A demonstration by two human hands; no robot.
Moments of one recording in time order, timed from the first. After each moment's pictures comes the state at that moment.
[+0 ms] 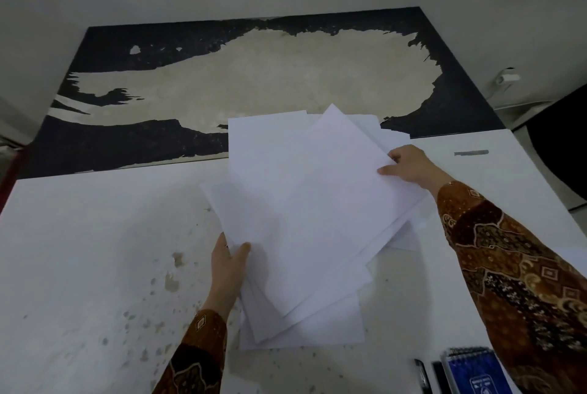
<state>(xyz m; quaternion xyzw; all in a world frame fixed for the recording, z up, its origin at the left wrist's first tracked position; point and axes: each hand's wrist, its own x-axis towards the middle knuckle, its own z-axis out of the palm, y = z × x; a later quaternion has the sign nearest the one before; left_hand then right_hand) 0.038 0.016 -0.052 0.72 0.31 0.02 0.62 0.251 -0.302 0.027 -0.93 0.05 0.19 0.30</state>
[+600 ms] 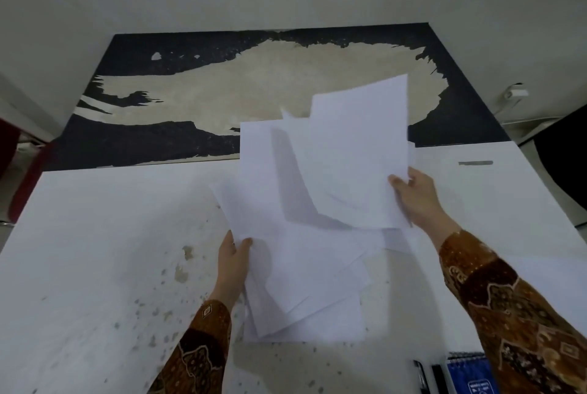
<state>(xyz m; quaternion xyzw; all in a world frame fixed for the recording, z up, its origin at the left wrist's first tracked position) 0.034 0.013 -0.037 0.67 0.34 0.00 0.66 0.182 -0.287 0.022 -0.80 0.14 0.04 0.58</state>
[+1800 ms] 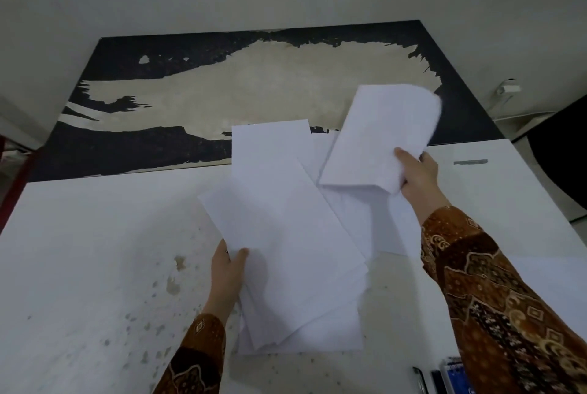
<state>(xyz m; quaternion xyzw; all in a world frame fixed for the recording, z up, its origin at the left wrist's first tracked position) 0.037 0.018 -0.053 0.71 0.32 0.01 0.62 0.237 -0.288 0.019 -0.60 0.30 -0.03 0.75</state>
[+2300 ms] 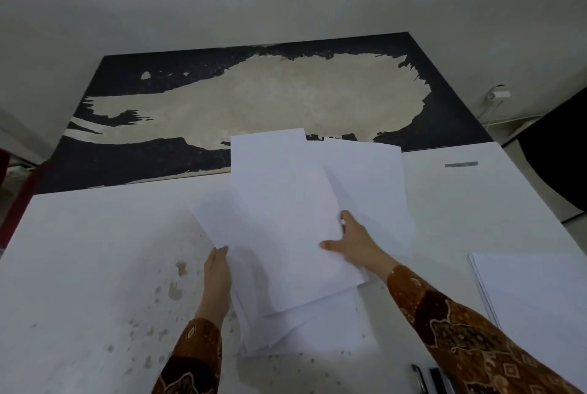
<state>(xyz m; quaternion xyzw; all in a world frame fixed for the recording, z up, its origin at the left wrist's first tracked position) 0.040 0.028 -0.043 0.60 0.45 -0.01 0.66 0.126 -0.228 -0.025 -0.84 0.02 0.27 0.47</state>
